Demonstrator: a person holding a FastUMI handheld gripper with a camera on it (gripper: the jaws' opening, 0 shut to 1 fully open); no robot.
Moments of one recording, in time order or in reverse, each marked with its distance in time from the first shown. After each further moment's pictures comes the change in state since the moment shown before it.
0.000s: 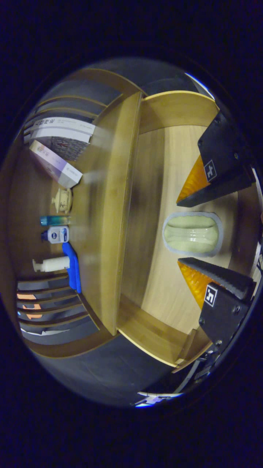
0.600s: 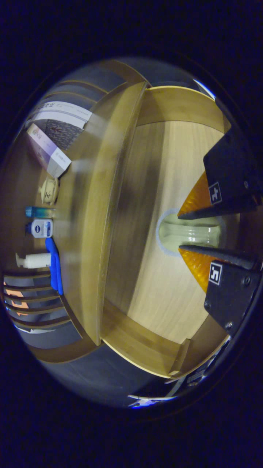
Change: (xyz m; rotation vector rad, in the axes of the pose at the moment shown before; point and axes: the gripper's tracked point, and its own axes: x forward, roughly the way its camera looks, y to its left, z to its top) arm 0.028 0.003 -0.015 -0.023 0.140 -0.013
